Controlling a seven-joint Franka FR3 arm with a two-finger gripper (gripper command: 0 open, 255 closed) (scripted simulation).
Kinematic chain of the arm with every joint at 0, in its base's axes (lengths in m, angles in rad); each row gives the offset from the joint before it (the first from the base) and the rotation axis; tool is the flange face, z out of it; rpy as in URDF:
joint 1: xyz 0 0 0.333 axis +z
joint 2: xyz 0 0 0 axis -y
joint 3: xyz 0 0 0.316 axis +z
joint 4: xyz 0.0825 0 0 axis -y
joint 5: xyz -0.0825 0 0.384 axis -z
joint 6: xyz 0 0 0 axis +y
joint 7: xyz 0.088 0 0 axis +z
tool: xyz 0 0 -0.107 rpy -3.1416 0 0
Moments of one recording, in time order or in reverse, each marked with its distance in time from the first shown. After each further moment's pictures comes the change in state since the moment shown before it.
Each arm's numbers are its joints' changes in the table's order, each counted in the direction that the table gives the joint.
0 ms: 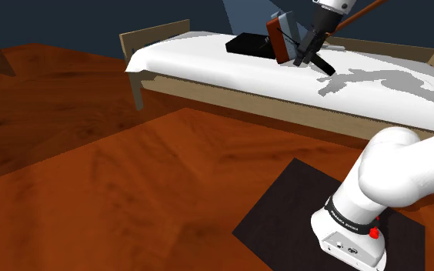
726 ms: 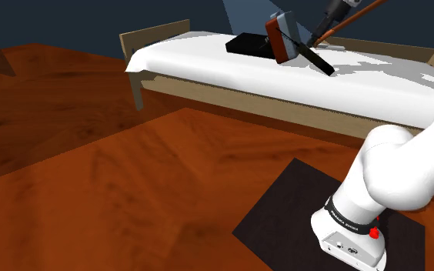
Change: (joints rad) arm 0.174 -0.216 -0.399 0.310 -0.083 -0.046 0.467
